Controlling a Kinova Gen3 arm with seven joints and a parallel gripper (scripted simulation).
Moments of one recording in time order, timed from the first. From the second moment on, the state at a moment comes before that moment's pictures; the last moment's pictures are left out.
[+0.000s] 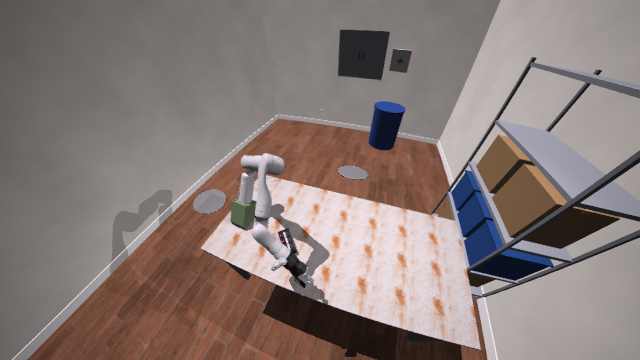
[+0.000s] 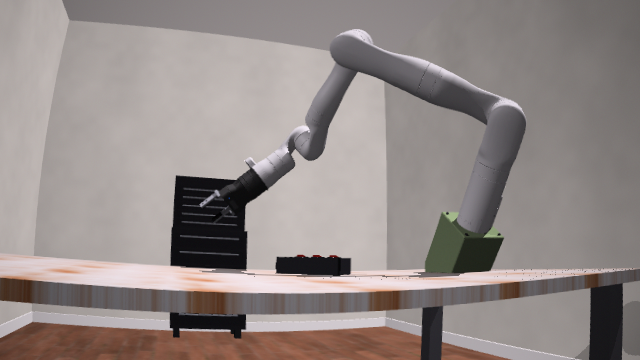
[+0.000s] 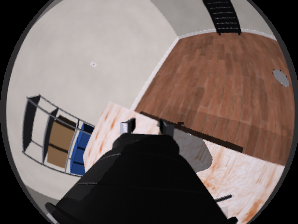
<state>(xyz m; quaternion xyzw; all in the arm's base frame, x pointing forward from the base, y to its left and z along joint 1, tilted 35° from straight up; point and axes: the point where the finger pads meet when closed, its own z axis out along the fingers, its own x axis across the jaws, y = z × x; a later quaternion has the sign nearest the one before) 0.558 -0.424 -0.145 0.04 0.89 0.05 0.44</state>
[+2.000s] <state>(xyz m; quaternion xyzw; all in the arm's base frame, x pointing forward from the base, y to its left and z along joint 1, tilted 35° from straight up) 0.552 -0.415 -0.143 0.00 0.90 0.06 0.44</state>
